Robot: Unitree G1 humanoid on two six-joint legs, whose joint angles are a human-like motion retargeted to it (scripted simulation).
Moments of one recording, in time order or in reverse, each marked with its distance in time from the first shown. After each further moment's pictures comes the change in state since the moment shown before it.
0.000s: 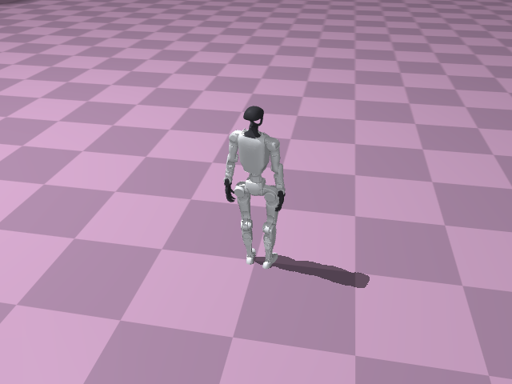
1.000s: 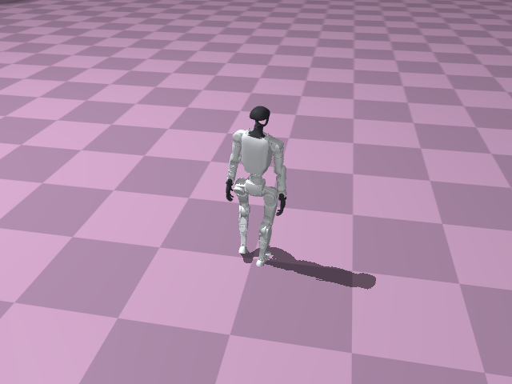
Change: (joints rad) left arm -0.026 -0.051 0.009 -0.051 -0.125 -0.089 0.228; right arm -0.025 -0.033 0.005 0.050 0.059 0.031 -0.068; waist -0.010 -0.053 0.102; left_leg -0.374 0.101 0.011 0.802 0.278 0.000; right_leg 0.030 -0.010 0.010 0.000 -0.014 -0.081
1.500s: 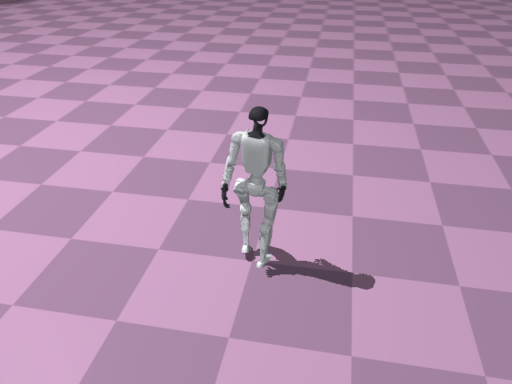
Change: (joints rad) left arm 0.175 0.032 0.057 0.059 -0.009 0.066 -0.159; right arm -0.100 0.083 0.181 -0.243 -0.023 -0.043 0.141; waist 0.044 -0.031 -0.035; left_leg -0.052 -0.065 -0.015 -0.043 -0.094 -0.031; right_leg -0.004 -0.045 -0.067 0.032 -0.031 0.017
